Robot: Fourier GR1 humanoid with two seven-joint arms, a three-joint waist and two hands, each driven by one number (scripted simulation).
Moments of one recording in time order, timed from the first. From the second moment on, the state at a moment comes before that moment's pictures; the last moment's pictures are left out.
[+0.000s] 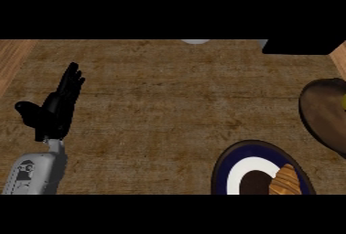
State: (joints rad) left arm -0.25 0.19 0.08 -1.47 0.01 0.07 0.09; right arm -0.33 -0.43 -0.59 -1.29 0.80 0.03 -0.18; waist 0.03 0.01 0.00
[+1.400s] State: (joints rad) left arm -0.28 0.18 0.08 -1.44 0.02 0.05 0.07; right arm -0.62 -0.67 -0.80 -0.26 0.65 0.03 -0.68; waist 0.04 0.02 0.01
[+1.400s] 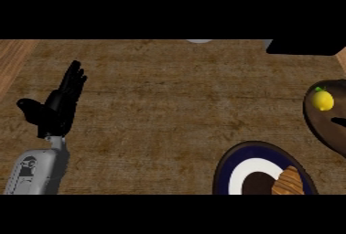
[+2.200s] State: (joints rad) left arm -0.23 0.18 0.10 -1.47 0.00 0.08 0.09; right arm -0.35 -0.88 -0.91 -0.24 0.43 0.46 -0.84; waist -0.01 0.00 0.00
